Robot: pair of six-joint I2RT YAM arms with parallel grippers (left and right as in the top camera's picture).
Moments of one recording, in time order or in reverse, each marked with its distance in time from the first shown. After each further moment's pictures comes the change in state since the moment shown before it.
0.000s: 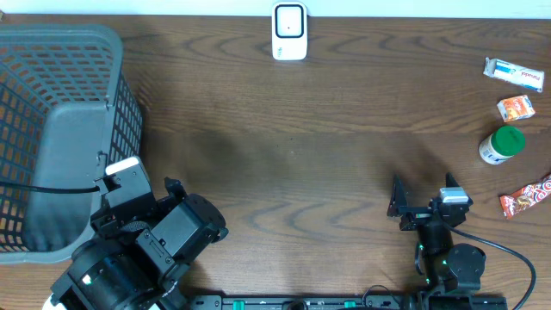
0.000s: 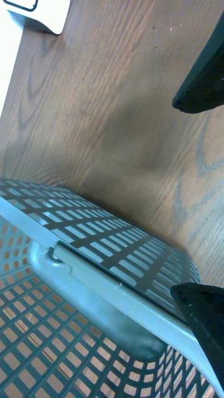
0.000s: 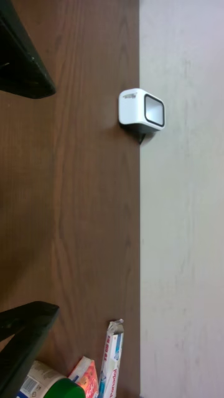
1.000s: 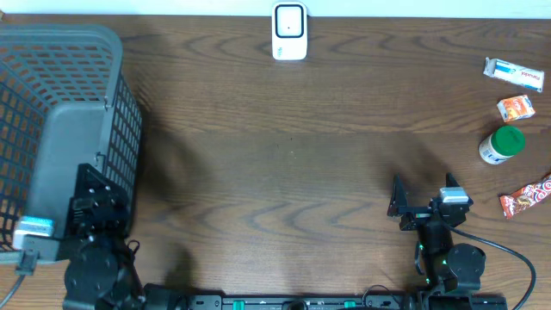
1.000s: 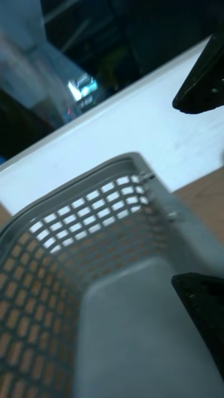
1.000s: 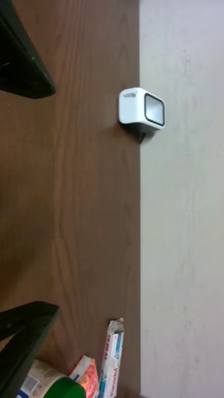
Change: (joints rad) left arm 0.628 -0.592 -0.519 0.947 0.140 0.031; right arm 0.000 0.000 0.000 -0.001 0.003 0.000
